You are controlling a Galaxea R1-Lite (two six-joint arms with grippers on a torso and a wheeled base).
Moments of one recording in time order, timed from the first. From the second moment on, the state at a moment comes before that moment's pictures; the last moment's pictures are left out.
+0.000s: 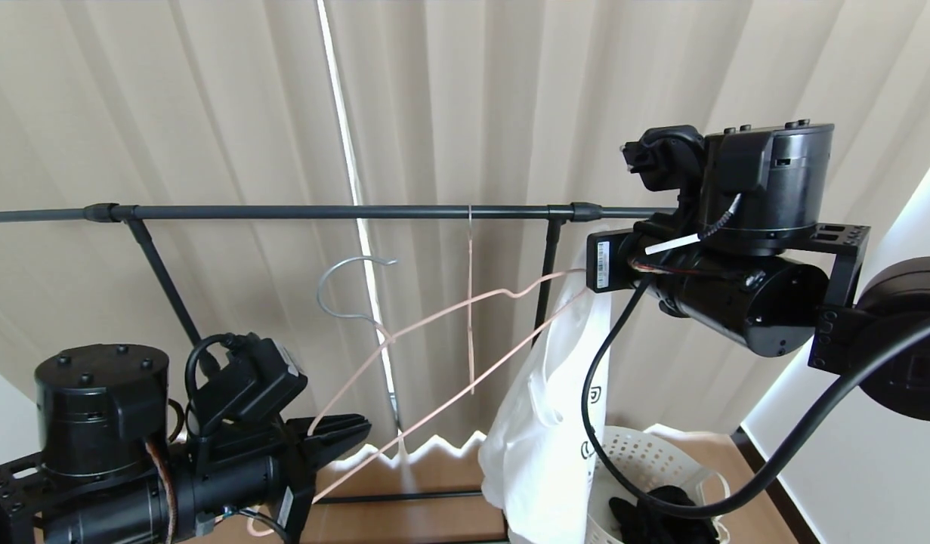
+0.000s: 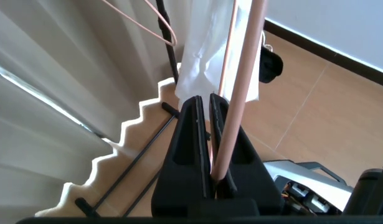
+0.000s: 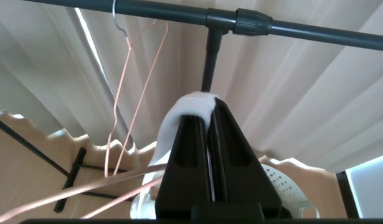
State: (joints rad) left arm -0.47 1.50 -0.34 -0.75 -0.32 0.27; right arm 0.67 1.72 -1.13 -0.34 -0.51 0.11
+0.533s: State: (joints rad) left arm -0.49 1.55 -0.41 -0.75 -0.28 0.21; right arm 0.72 1.73 -1.12 -0.34 -0.53 0.11
